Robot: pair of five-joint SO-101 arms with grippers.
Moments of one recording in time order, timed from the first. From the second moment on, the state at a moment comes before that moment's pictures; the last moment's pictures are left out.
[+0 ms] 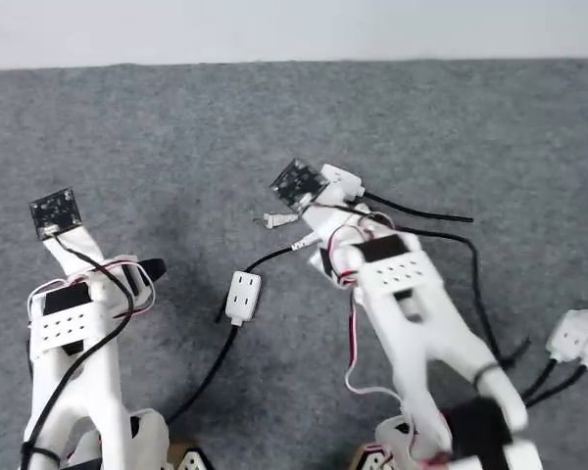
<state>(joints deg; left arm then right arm) -21.5 -30.6 60.2 49.0 14.6 -19.5 -11.3 40.4 39.1 33.2</state>
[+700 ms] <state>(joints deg) -21.6 -30.6 62.3 45.5 10.7 -21.9 17.4 20.8 37.6 45.1</state>
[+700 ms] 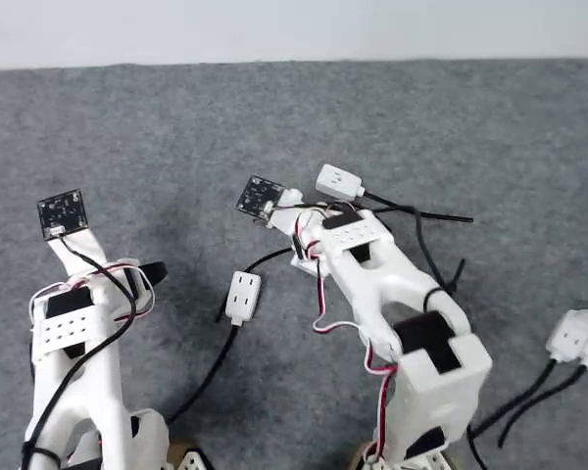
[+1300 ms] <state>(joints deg) -21.6 -30.6 63.2 45.5 10.7 -19.1 18.3 4.5 67.3 26.6</state>
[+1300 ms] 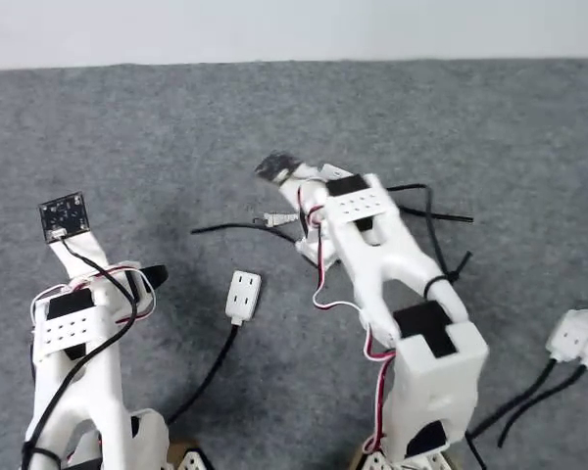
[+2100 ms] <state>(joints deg) -21.5 -30.6 63.2 45.5 10.7 -18.1 6.2 18.3 77.4 14.5</state>
